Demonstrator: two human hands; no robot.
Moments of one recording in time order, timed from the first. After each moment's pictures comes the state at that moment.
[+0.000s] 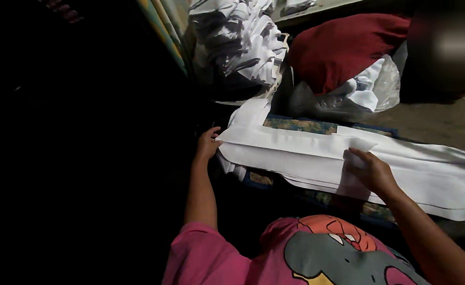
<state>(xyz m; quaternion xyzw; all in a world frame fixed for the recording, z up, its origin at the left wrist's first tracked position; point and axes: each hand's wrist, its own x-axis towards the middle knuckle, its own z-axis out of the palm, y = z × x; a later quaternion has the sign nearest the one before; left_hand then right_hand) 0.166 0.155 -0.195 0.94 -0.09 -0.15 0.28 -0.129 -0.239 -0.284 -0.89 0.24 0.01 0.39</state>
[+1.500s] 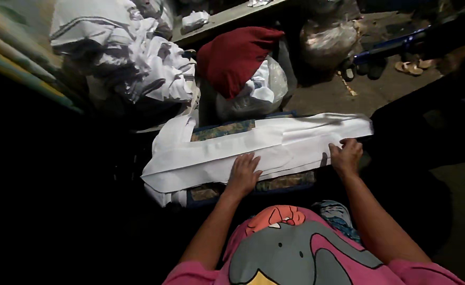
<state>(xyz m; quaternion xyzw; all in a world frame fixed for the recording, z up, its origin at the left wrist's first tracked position) -0.032 -0.042 -0.280 0.80 -0.56 -0.17 0.14 -0.256 -0.293 -0.292 -0.71 0.61 -0.09 0.32</state>
